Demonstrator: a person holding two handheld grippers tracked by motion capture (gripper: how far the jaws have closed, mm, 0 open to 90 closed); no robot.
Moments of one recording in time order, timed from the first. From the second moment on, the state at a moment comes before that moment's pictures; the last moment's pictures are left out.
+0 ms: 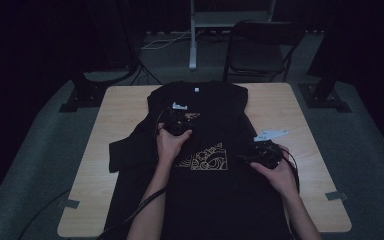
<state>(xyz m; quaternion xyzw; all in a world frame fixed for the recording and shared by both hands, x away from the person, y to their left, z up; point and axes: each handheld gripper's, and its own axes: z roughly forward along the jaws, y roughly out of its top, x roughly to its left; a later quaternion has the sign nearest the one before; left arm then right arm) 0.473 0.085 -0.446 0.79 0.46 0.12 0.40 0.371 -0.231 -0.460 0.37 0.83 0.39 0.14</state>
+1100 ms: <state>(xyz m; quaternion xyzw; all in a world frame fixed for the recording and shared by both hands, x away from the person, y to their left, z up) 0.447 0.090 -0.434 0.79 0.43 0.12 0.43 0.371 -0.230 -0.460 0.36 0.83 0.39 0.14</state>
